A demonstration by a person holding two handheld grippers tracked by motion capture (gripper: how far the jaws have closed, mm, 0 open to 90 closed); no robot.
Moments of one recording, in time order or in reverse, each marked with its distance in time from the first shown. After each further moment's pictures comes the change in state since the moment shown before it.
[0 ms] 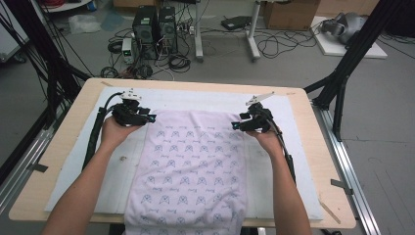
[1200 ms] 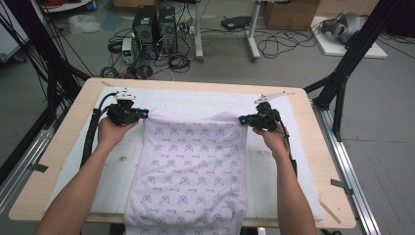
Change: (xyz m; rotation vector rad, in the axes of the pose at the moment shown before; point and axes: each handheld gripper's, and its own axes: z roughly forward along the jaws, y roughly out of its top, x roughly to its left) left arm 0.000 -0.003 -0.027 -0.067 0.030 -0.013; right arm 0.003 -0.003 -0.033 -0.078 0.044 0.049
